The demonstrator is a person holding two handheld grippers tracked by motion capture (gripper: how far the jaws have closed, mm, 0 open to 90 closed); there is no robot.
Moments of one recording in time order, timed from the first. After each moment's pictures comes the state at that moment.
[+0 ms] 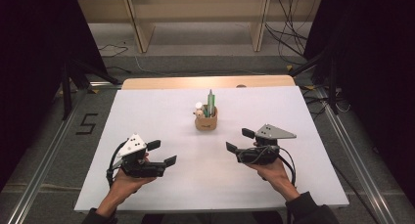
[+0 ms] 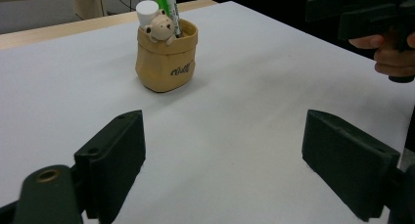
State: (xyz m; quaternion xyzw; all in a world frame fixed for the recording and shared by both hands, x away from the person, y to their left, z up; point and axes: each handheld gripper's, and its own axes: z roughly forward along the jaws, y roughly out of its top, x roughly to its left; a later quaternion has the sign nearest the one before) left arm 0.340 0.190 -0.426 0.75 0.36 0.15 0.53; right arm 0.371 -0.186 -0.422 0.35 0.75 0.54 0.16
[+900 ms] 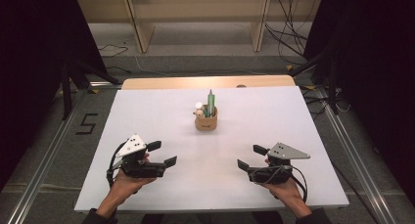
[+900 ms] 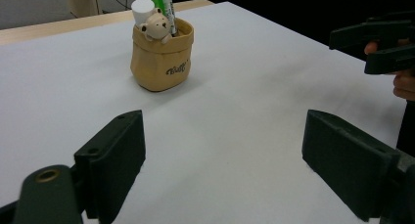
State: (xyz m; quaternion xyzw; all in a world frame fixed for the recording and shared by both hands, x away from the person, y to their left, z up) left arm 0.339 0.189 -0.427 0.75 0.36 0.14 0.53; right arm 0.332 -0.214 -0.444 0.36 0.75 0.53 0.16
